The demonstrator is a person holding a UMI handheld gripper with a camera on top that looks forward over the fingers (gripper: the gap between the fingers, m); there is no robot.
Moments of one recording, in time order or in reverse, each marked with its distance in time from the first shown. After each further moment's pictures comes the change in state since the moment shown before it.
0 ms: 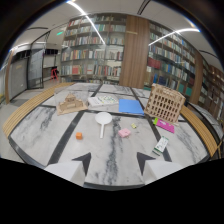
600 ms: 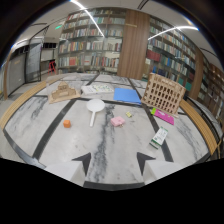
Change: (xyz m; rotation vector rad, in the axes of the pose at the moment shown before) arm 0.040 0.055 0.046 -0.080 0.018 -0.012
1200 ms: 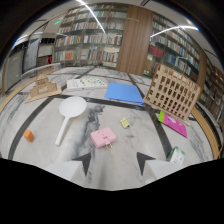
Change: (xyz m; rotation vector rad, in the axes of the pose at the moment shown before) arm 0.056 -0.030 0.216 -0.029 0.013 -0.032
